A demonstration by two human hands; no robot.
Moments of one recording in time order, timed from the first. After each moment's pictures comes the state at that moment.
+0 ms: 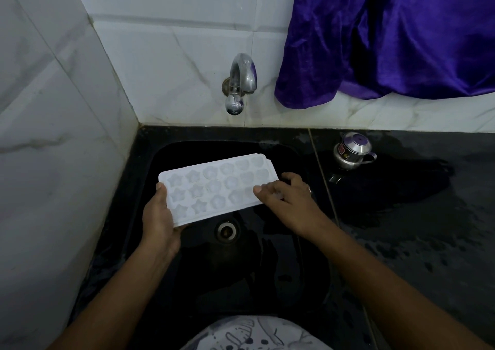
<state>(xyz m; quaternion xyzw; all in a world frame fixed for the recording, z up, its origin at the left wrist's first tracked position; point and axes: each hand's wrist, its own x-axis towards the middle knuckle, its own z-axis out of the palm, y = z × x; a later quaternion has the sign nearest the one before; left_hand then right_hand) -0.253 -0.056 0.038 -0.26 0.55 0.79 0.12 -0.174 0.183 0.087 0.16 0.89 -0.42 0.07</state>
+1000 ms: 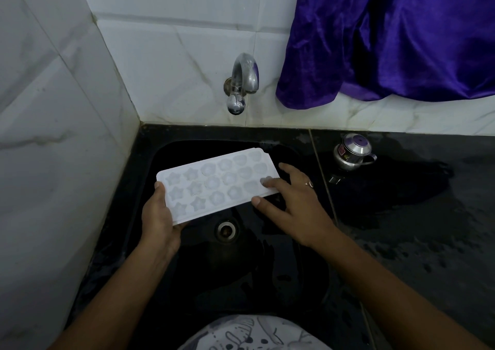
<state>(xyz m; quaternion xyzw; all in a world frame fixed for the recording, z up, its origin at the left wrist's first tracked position) -0.253 -0.057 0.040 -0.27 0.53 0.79 0.11 -0.165 0.188 0.082 0.05 0.95 -0.30 -0.03</state>
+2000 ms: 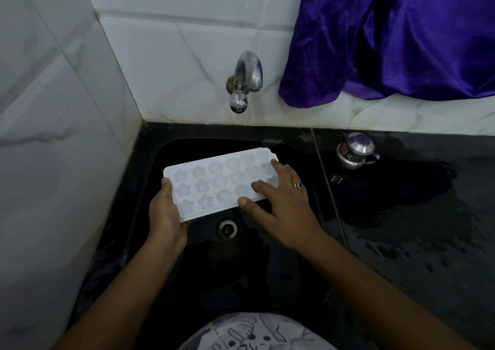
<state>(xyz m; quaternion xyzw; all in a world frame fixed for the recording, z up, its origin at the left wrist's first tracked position) -0.249 -0.051 0.045 -0.26 0.54 0.79 0.12 -0.170 0.161 0.078 0.06 0.96 -0.27 -0.01</state>
